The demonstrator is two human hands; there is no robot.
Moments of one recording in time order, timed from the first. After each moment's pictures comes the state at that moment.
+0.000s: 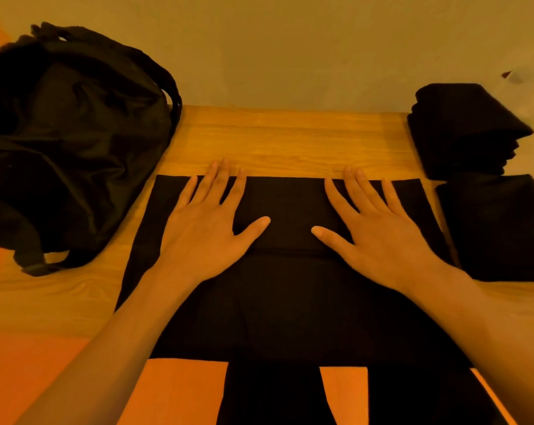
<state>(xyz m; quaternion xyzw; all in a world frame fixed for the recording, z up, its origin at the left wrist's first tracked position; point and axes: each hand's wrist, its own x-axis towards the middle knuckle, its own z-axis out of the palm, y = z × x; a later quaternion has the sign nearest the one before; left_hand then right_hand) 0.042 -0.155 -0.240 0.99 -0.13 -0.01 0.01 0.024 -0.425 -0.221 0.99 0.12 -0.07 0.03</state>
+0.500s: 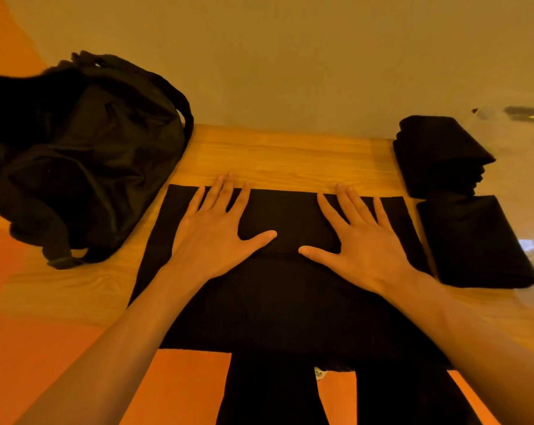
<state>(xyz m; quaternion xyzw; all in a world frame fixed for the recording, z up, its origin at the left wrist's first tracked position) 0.039 -0.160 -0.237 0.99 -0.11 -0.01 -0.01 0.018 -0.419 -0.221 0.99 0.10 -0.08 0.02</state>
